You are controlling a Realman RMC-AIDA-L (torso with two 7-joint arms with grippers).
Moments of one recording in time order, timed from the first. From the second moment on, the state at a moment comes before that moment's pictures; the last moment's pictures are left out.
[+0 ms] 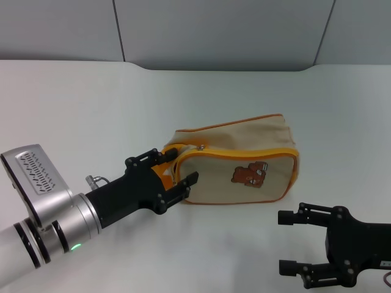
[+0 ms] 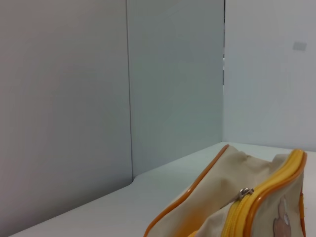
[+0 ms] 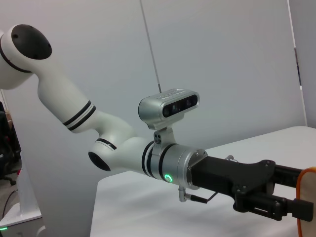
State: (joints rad) left arm -0.57 -2.08 0.32 -0.03 1.95 1.28 -0.46; right arm 0.46 2.03 -0.52 -0.40 -2.17 -1.84 0.96
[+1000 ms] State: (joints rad) left arm -0.54 -2.07 0.37 0.07 1.98 1.45 -0.55; right arm 0.46 2.05 -0.46 -0.45 -1.89 -1.83 0.91
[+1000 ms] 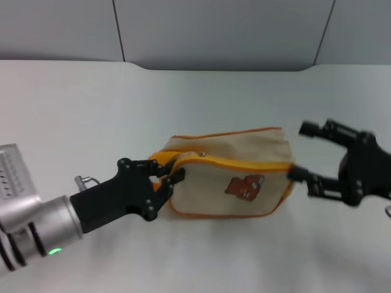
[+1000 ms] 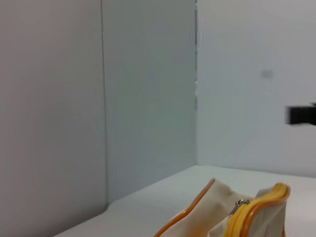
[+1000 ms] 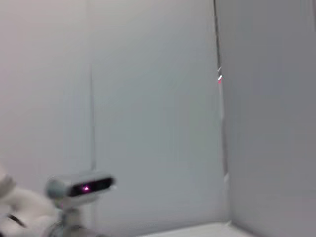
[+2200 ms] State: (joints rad) left arm -0.62 -2.07 0.50 0.27 1.98 1.56 -0.78; right arm 0.61 2.09 -0.58 -0.31 -1.87 -1.54 0.18
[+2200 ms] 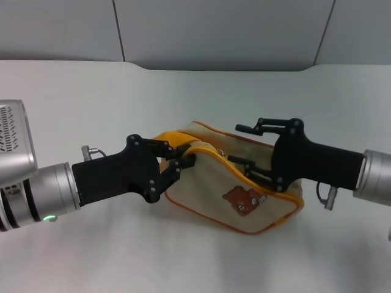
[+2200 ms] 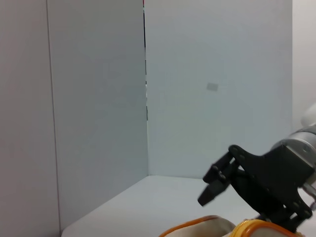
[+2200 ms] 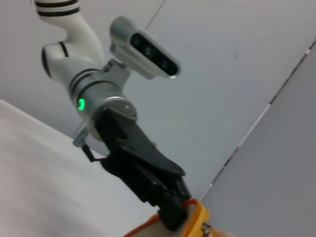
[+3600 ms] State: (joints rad) left arm -0.62 -2.08 0.49 0.26 1.98 1.59 -0.80; right arm 0.62 2.09 -0.71 -0.24 -1.80 -1.52 0.16
